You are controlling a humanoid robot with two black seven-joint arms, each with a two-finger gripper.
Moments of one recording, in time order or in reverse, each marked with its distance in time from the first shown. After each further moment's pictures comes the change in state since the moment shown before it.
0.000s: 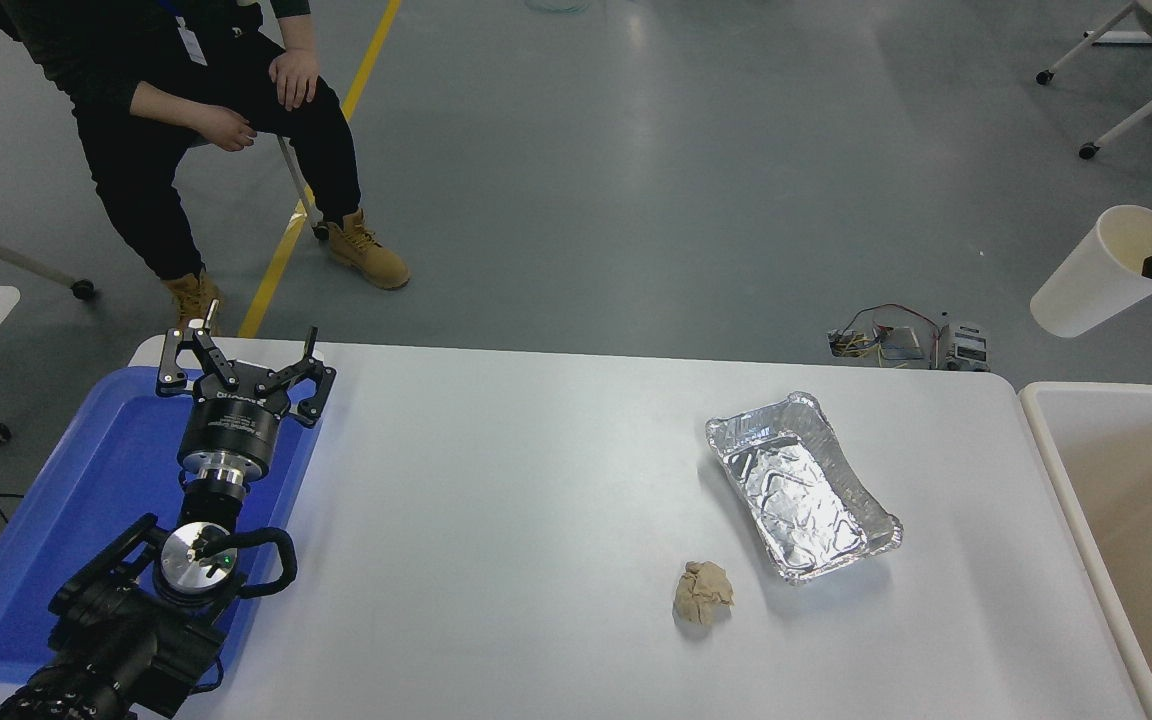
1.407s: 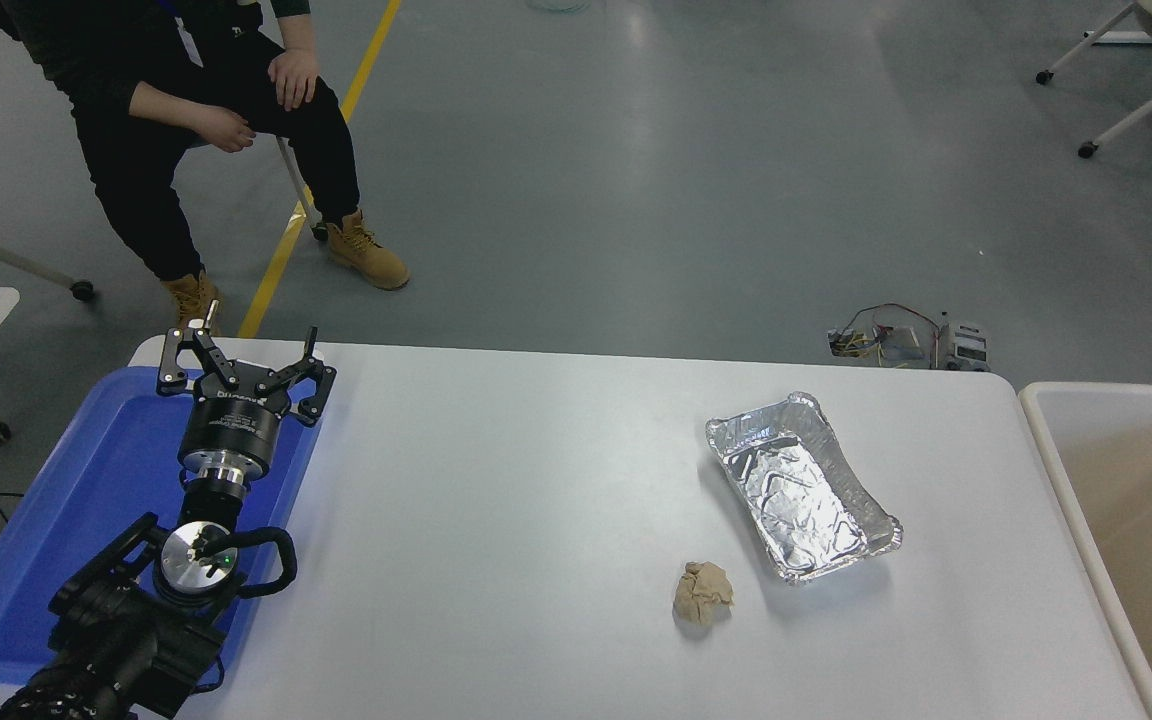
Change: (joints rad) left arm 0.000 0.000 0.000 0.000 0.000 -0.001 0.000; right arm -0.860 0.129 0.269 -0.638 0.010 -0.497 -0.051
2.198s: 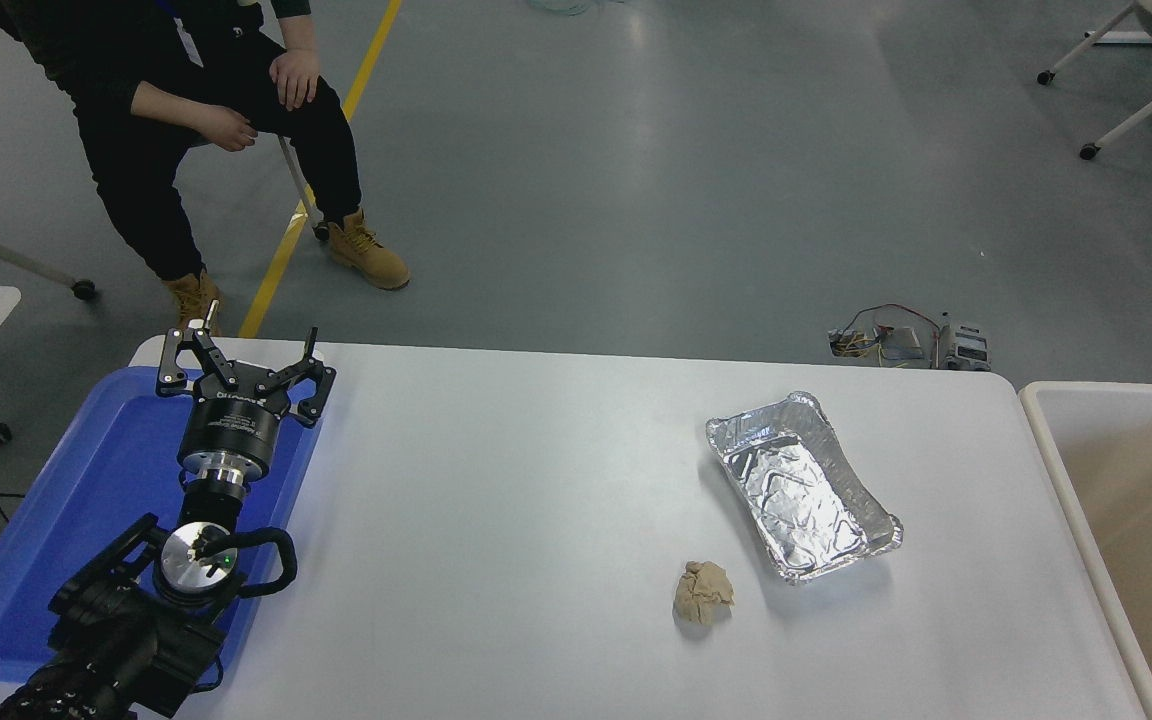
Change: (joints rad) left arm 0.000 0.000 0.000 0.000 0.000 0.000 0.000; right arm -0.379 0.149 0.165 -0.157 0.113 -0.297 -0.070
